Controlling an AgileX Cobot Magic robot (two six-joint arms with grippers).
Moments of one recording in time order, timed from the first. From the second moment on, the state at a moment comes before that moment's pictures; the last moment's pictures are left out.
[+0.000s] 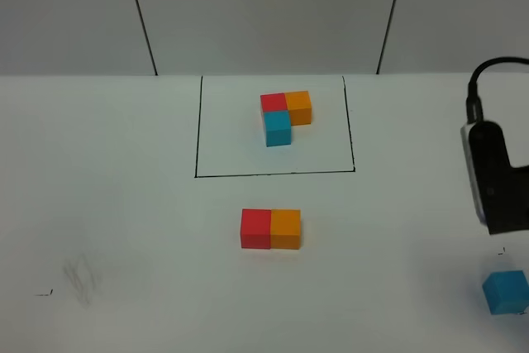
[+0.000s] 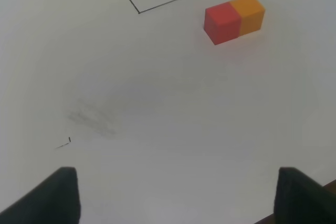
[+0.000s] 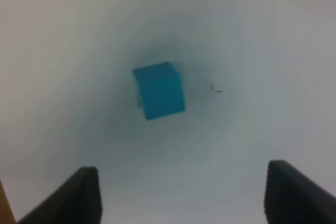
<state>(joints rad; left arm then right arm) -0.05 -0.01 -0.51 -0.30 1.11 0.35 0.39 1.22 -1.02 -0.17 1.22 -1.13</state>
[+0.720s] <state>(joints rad) -0.05 -0.01 -0.51 -0.29 1.11 0.35 0.39 1.22 -0.96 -0.16 1.22 -1.20</state>
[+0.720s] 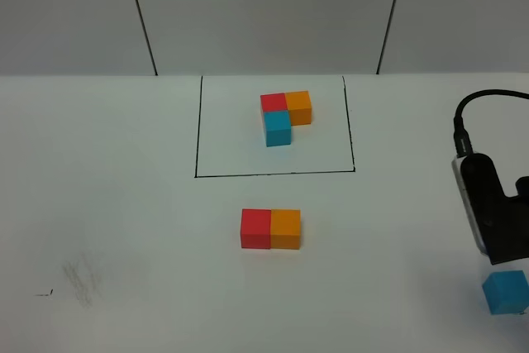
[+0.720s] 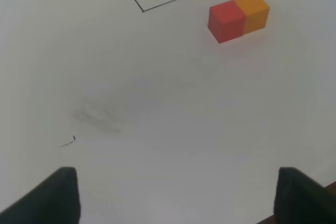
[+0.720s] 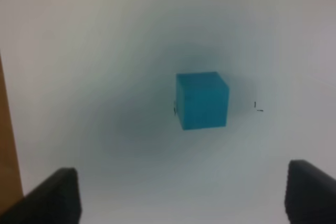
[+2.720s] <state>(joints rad) -0.05 -0.01 -0.51 -0.29 1.11 0.35 0.06 1.64 -0.84 0.02 0.77 -1.59</state>
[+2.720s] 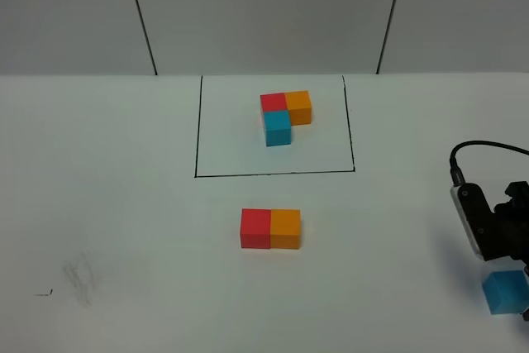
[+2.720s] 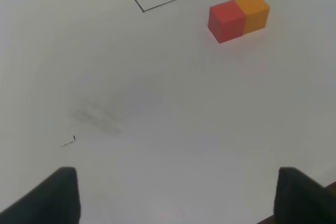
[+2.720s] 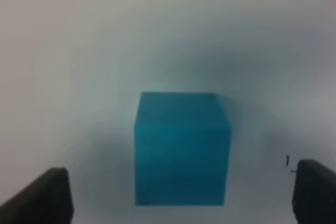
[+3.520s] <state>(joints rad) -0.05 -0.01 -0.51 -0.29 1.11 0.35 0.04 1.78 -0.84 0.04 0.73 -1.60</state>
